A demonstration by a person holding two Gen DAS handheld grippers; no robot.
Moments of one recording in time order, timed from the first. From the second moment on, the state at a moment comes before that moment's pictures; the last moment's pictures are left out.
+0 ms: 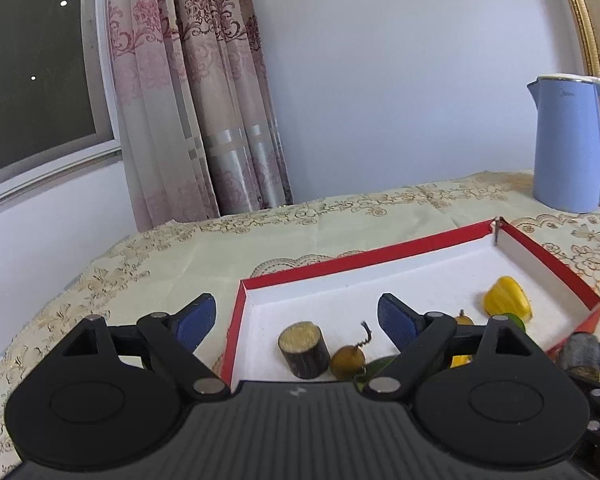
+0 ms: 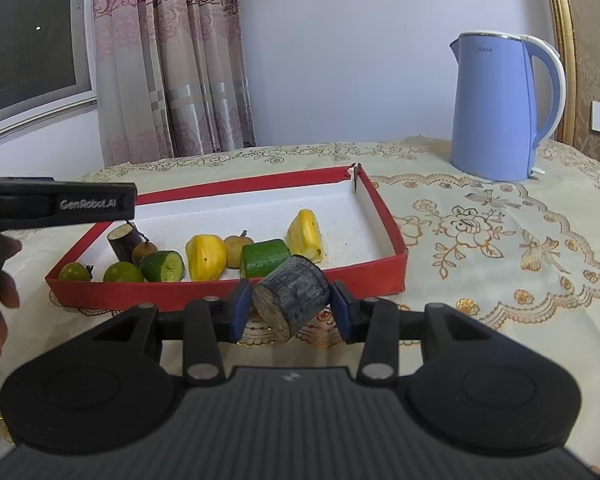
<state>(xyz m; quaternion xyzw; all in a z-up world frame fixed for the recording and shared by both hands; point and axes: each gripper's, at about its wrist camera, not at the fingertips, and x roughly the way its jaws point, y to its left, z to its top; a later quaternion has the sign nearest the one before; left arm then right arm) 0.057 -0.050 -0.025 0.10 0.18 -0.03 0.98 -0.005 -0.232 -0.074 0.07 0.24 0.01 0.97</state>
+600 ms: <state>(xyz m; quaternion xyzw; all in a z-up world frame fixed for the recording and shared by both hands) 0.065 -0.034 -0.039 0.06 0.22 -0.05 0.97 0.052 -0.220 -0.029 0.01 0.22 0.01 0.97</state>
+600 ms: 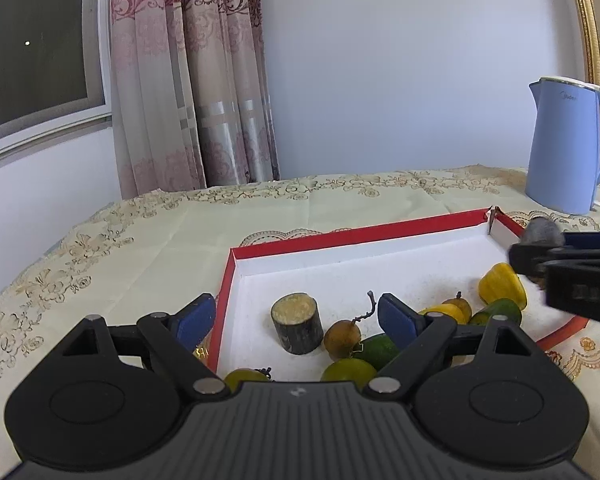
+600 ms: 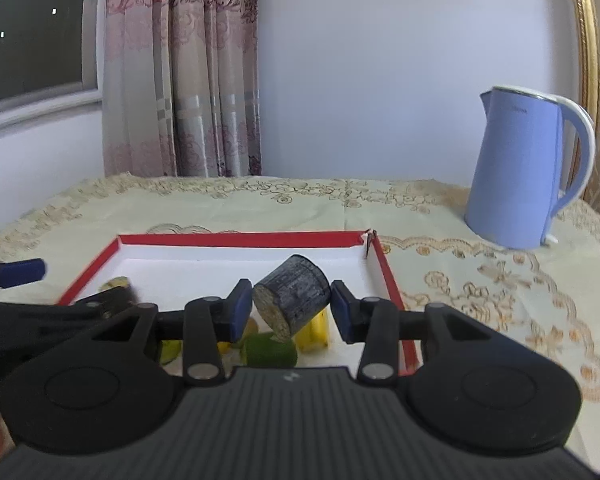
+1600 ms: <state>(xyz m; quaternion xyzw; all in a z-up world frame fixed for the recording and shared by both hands) 0.073 -0.032 -0.047 0.05 0.23 -0.05 0.97 0.116 -0.192 -0.066 -0.02 0.27 0.00 0.96</state>
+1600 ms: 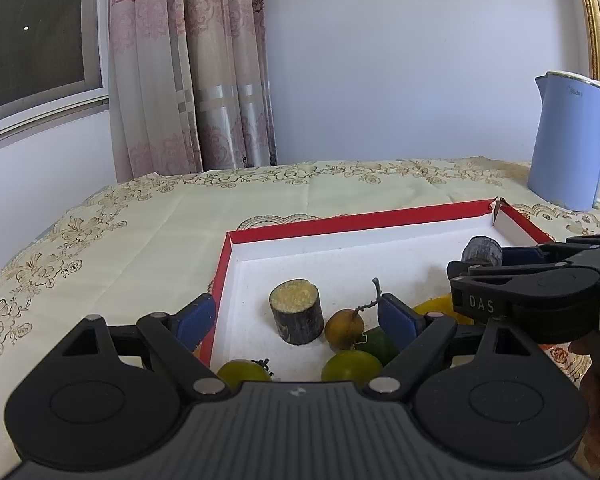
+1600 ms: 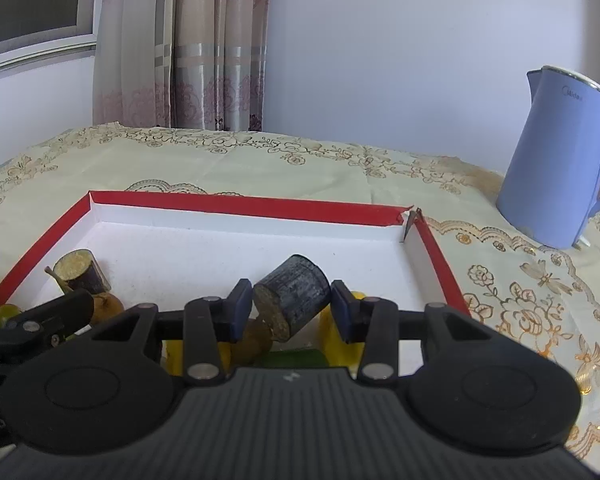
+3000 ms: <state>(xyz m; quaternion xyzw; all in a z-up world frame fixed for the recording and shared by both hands) 0.020 -0.044 -0.007 0.06 0.22 -0.03 0.97 -0.008 -0.243 -0.027 0.09 0.22 -0.02 0.97</state>
